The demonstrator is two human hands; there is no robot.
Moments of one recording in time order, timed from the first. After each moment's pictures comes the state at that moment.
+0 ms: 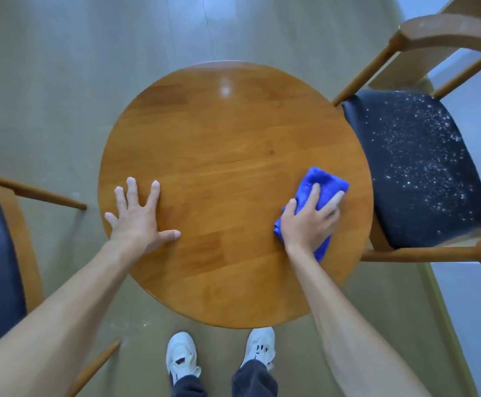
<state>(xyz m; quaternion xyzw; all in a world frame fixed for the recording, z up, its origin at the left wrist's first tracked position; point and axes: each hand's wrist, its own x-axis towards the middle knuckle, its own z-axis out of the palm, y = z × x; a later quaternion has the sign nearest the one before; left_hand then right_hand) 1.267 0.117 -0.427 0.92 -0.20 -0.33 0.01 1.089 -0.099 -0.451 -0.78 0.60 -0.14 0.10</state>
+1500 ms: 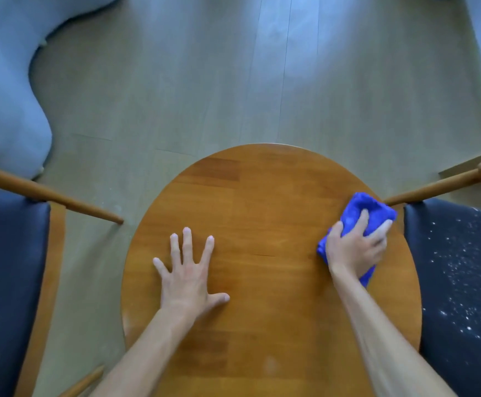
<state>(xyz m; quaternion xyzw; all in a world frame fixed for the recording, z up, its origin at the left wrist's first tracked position) 1.274 0.044 -0.430 0.94 -0.16 -0.31 -0.03 1.231 -0.240 -0.454 -0.84 0.53 -0.11 0.11</state>
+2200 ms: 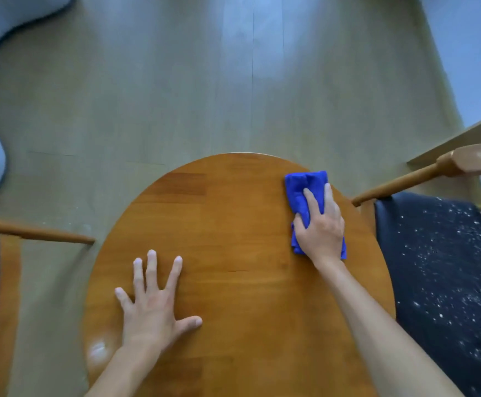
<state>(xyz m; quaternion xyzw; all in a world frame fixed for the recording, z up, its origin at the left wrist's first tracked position) 1.274 0.042 -0.420 0.93 -0.17 -0.33 -0.06 1.251 -0.278 -0.445 -0.95 0.30 -0.07 0.09</state>
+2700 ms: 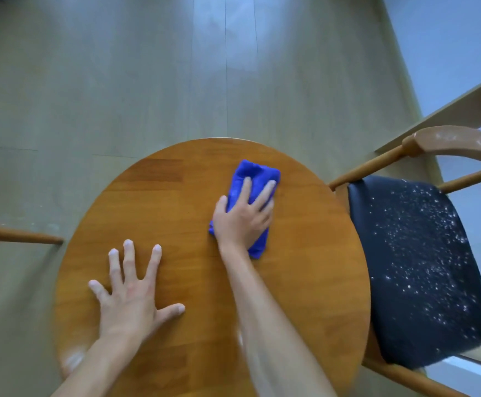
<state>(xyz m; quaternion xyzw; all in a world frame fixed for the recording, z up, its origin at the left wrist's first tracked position) 1.274 0.043 -0.426 0.93 -0.19 -0.30 -0.06 1.303 -0.146 -0.450 -0.84 0.49 -0.15 0.15</state>
